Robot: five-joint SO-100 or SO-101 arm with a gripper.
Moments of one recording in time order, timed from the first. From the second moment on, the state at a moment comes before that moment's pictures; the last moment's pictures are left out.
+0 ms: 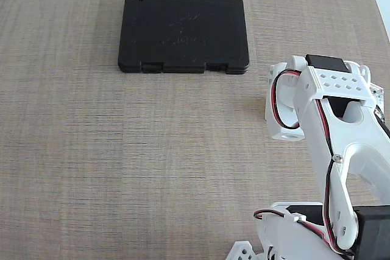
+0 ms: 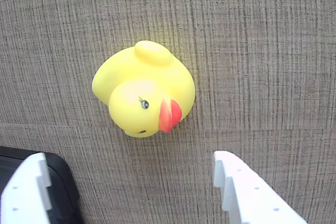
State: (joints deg) arm 0.9 114.4 141.1 52.3 2.4
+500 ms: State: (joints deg) arm 6.9 101.8 135.4 52.3 2.2
